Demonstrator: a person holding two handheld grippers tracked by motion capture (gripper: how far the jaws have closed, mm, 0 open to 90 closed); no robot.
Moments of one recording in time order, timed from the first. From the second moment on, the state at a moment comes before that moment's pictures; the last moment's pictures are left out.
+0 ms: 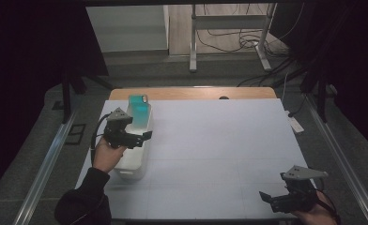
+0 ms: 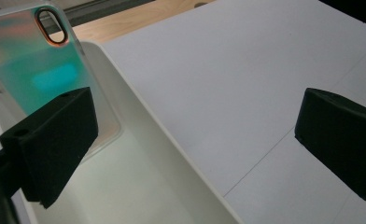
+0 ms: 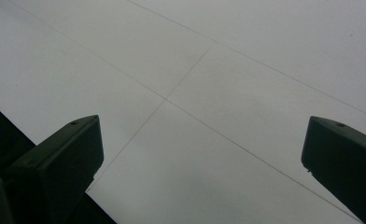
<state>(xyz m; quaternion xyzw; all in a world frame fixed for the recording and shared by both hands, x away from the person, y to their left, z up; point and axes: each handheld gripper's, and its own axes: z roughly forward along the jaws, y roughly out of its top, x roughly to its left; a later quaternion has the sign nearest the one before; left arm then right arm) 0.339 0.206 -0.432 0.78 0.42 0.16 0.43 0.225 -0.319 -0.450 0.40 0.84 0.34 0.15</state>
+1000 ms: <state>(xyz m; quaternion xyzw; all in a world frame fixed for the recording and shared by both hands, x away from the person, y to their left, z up) 0.296 0.206 -0.439 0.79 0.41 0.15 0.44 0.225 -0.318 -0.450 0.40 0.84 0.33 0.15</state>
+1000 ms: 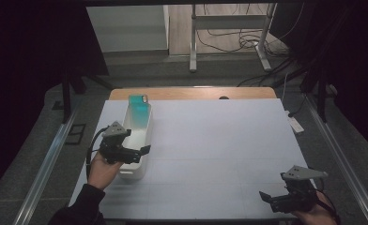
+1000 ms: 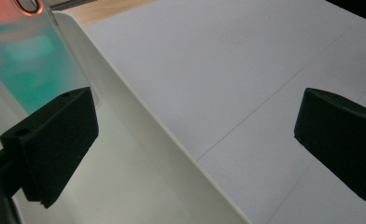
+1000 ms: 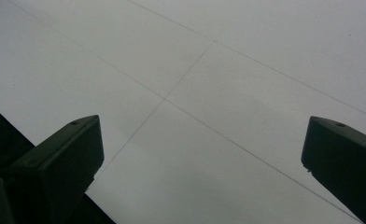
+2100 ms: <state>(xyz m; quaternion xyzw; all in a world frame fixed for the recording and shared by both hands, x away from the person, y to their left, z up) 0.248 0.218 -0.444 0.78 0.42 0.14 0.45 0.225 -0.318 -0.450 0.40 0.84 0.33 0.16</state>
